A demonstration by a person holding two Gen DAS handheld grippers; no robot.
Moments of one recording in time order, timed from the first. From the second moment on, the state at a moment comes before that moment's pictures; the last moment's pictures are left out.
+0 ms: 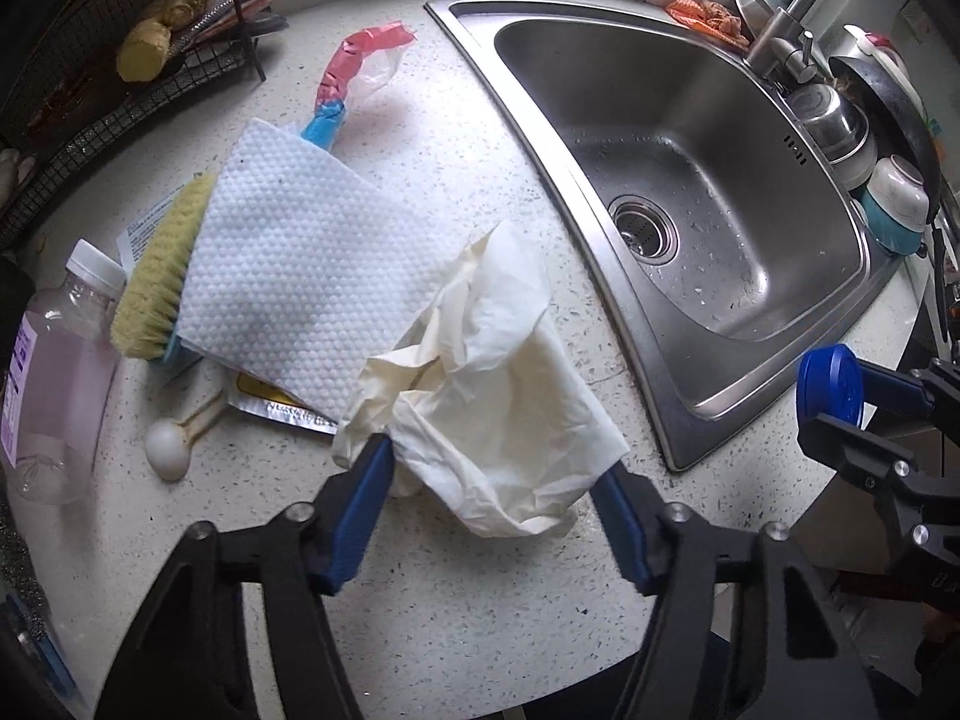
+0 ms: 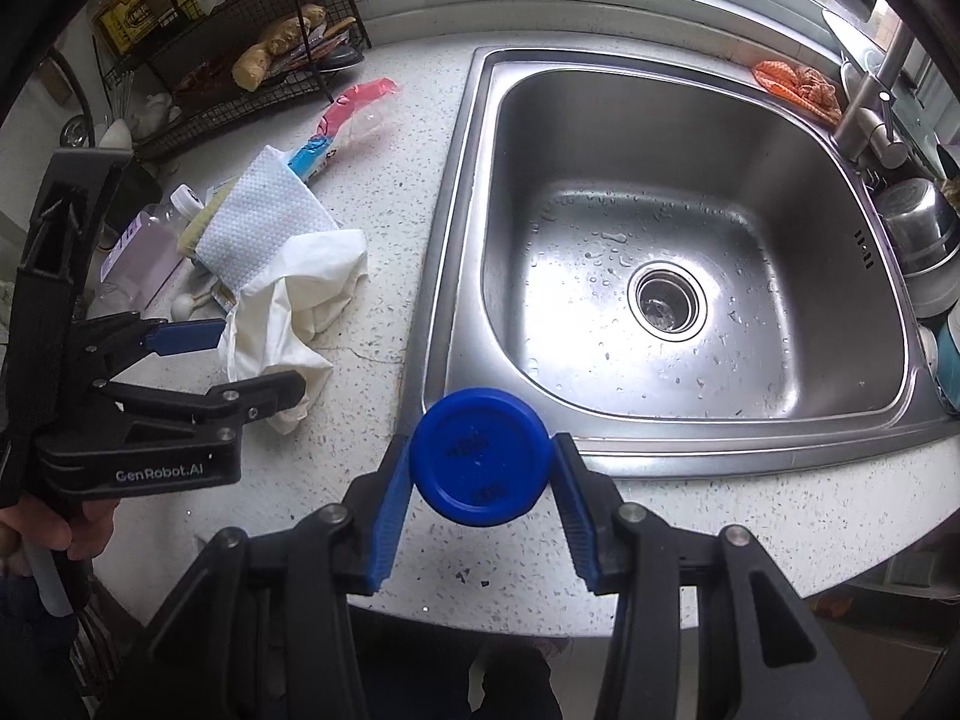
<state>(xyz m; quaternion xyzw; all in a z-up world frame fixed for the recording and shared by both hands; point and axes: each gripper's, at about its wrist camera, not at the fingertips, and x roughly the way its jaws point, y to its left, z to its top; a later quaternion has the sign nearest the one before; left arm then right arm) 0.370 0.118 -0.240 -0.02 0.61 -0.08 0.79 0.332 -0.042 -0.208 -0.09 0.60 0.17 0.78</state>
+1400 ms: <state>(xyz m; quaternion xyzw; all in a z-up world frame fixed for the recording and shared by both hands) 0.205 -0.005 -0.135 0.01 0.55 -0.06 0.83 0.212 -0.144 -0.137 -0.04 0.54 0.26 0.80</state>
